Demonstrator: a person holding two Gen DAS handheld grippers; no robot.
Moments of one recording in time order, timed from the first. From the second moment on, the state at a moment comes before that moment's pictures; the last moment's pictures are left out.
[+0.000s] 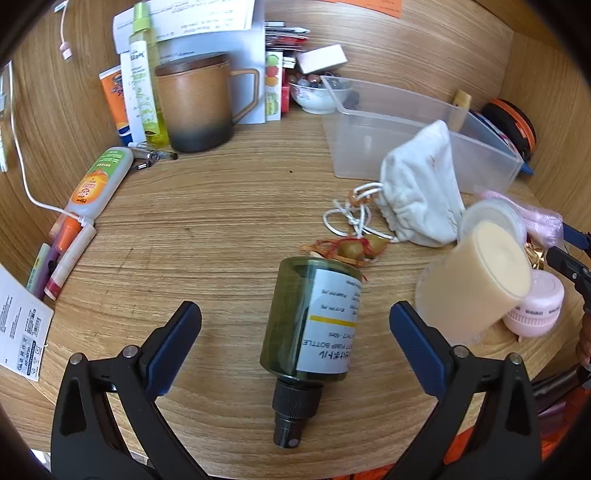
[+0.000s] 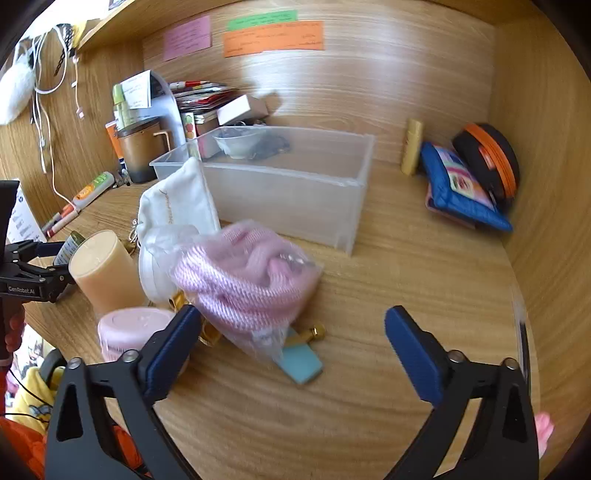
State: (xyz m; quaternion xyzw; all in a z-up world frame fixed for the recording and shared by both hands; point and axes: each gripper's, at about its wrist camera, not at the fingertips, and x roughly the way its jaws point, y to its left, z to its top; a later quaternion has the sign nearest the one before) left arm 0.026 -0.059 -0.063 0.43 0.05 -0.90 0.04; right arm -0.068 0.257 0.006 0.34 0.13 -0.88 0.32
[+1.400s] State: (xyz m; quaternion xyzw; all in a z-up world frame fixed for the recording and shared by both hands) left arm 0.014 -0.053 -0.067 0.41 0.05 -0.91 0.04; right arm -0.093 0.213 0.029 0.33 0.16 -0.83 0.41
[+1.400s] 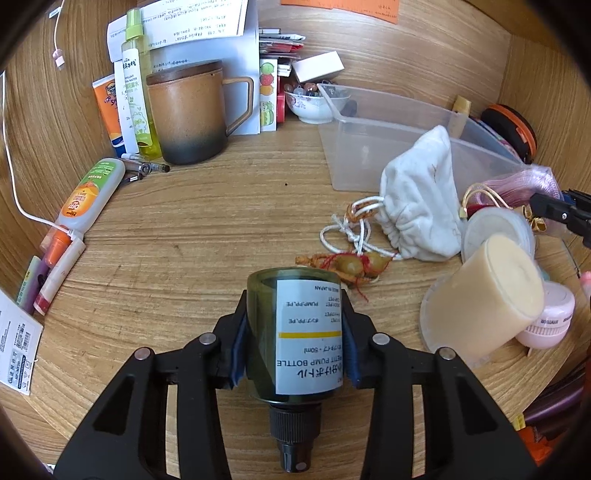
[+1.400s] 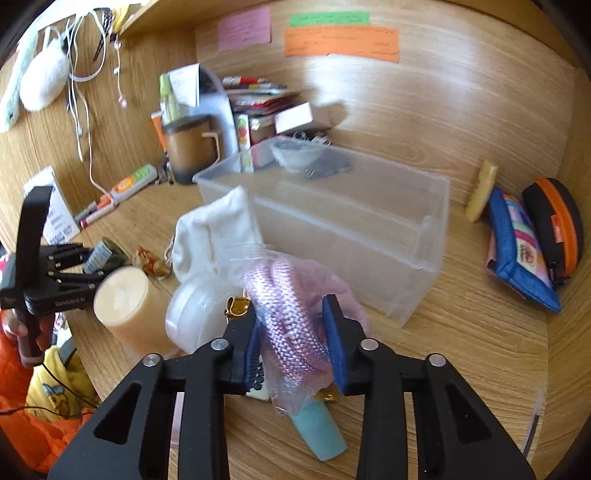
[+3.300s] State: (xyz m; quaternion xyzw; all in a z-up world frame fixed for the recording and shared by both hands) left arm -0.126 -0.024 0.067 0.35 0.00 -0.93 -0.09; right arm -0.154 0.197 0.126 0.28 0.11 -0.86 0.42
